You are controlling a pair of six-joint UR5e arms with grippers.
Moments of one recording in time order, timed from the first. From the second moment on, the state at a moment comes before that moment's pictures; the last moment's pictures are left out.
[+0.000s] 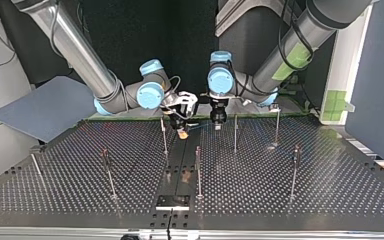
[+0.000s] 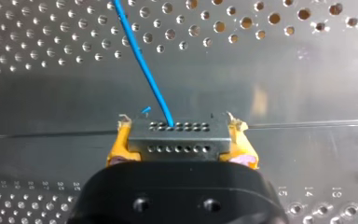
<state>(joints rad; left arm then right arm) -0.35 -2.16 -1.72 -2.55 -1.89 -1.81 2.24 -0.78 1.20 -0.19 1.49 1.76</state>
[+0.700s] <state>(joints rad) -0.40 -2.00 -1.77 -2.66 -1.92 -1.82 2.23 -0.93 1.25 -0.03 1.50 1.73</state>
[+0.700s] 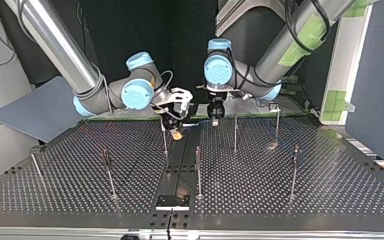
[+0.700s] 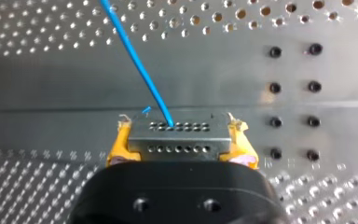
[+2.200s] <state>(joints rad) -0.41 -1.63 -1.77 -2.71 -1.85 -1.82 2.23 -1.31 1.36 -0.01 1.49 1.71</state>
